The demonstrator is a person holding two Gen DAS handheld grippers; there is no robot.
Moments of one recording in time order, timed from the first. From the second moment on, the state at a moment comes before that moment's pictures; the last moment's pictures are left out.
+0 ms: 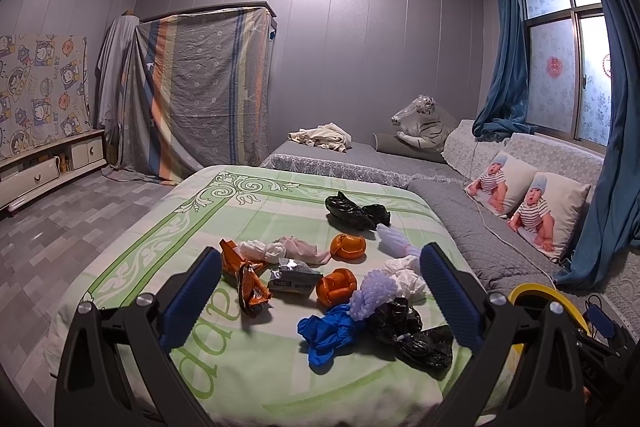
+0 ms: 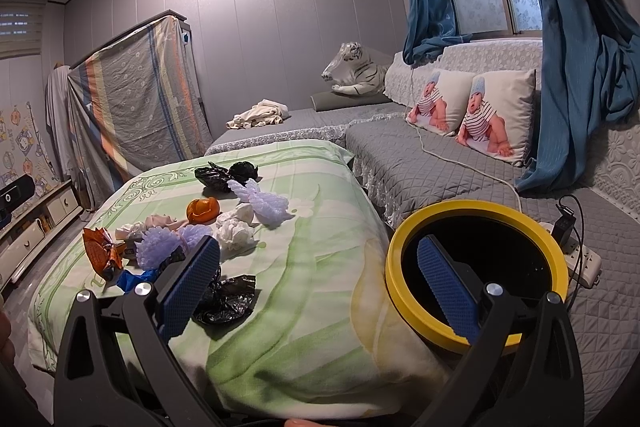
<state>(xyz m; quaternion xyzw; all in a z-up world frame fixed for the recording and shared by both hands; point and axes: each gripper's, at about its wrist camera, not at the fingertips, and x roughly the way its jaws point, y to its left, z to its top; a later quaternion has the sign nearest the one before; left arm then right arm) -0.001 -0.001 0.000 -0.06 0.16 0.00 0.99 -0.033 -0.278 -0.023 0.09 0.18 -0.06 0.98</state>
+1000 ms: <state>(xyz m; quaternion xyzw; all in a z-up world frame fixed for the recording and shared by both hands) 0.025 0.013 -0.019 -0.06 0.21 0.02 0.98 -0.006 -0.262 -0.042 0.07 0.23 0.02 0.97</state>
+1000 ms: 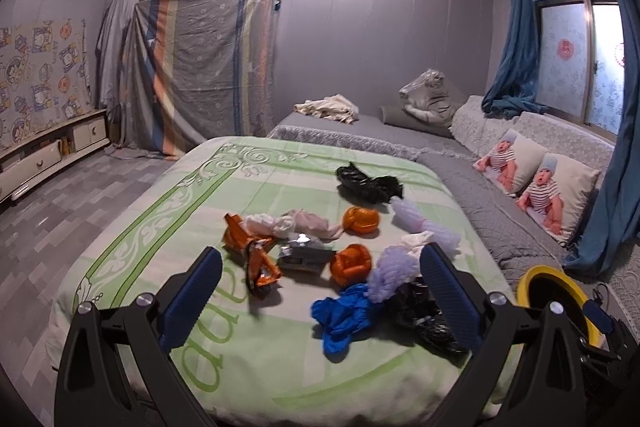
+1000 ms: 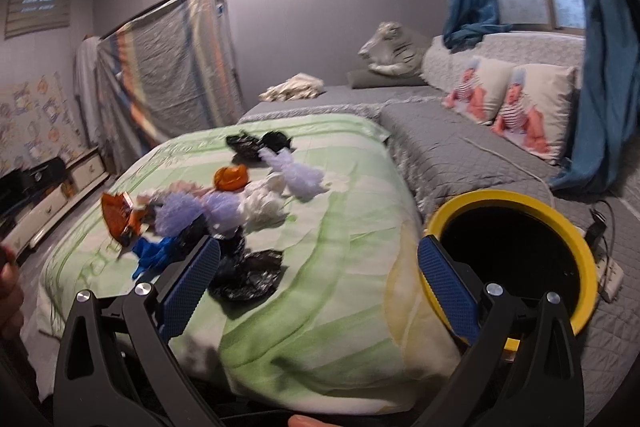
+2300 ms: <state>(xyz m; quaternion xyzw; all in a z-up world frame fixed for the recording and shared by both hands) 0.166 0.100 -0.108 -0.10 0.41 0.03 0.91 0.113 -0.172 -0.094 -0.11 0.32 0.26 0.91</state>
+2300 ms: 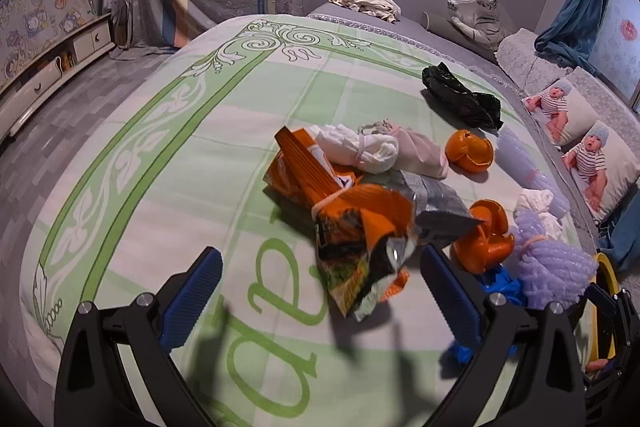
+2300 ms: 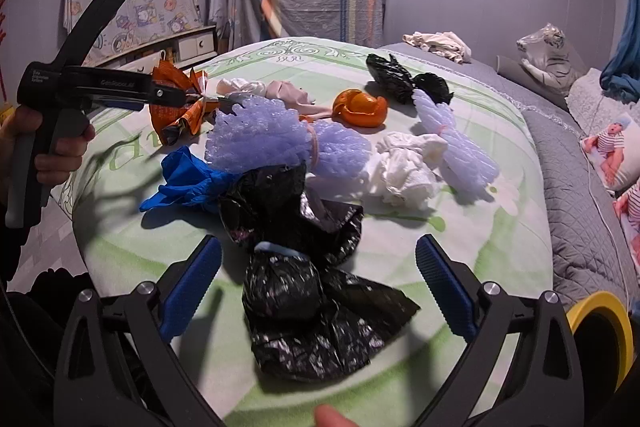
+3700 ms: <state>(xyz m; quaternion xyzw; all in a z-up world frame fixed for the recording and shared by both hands) 0.138 0.101 -0.064 -0.09 0.34 0.01 0.94 0.101 -0.223 -0.041 0.05 0.33 0.29 0.90</state>
